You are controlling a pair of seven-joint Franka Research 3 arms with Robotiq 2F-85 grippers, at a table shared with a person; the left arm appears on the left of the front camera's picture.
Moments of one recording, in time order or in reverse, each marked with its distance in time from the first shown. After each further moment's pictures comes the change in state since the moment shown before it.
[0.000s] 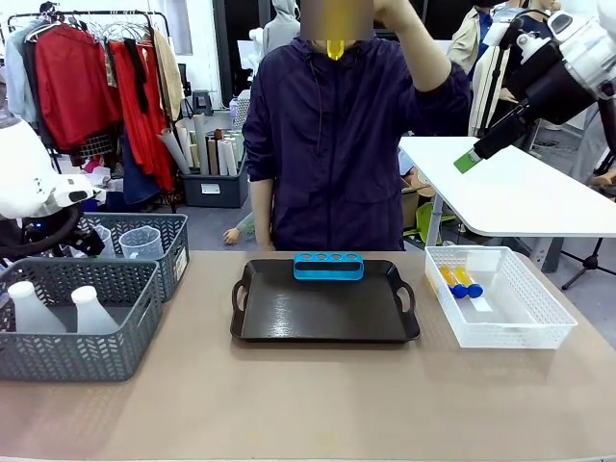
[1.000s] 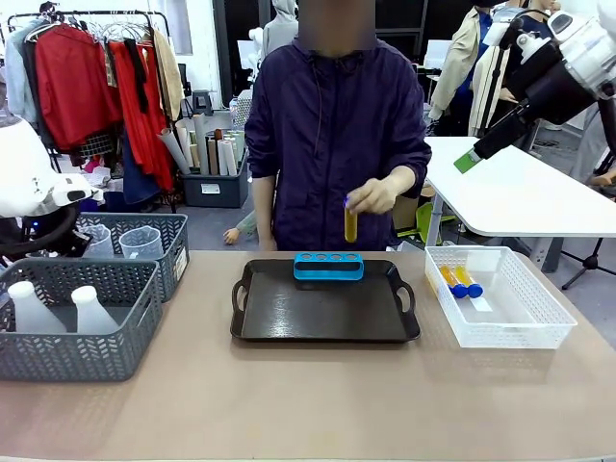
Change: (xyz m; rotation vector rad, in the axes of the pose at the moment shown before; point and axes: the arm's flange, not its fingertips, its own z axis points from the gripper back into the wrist) left arm 0.003 0.005 0.007 0.026 0.008 0.012; right arm 0.000 0.000 0.000 0.000 0.000 0.000
